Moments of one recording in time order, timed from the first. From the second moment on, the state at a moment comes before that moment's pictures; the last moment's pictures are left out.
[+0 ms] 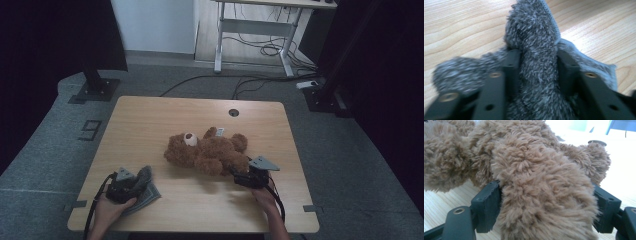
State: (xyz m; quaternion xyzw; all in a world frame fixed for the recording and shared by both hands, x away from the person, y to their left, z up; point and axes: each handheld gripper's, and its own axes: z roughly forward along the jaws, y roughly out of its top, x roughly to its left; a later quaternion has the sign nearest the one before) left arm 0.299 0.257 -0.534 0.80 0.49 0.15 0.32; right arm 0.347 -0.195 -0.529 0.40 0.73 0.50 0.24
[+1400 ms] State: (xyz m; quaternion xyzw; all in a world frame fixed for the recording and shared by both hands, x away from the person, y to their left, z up) left arm 0.324 0.193 -0.467 0.76 0.40 0.08 0.52; right arm 0.336 -0.199 -0.537 0.43 0.72 0.50 0.21
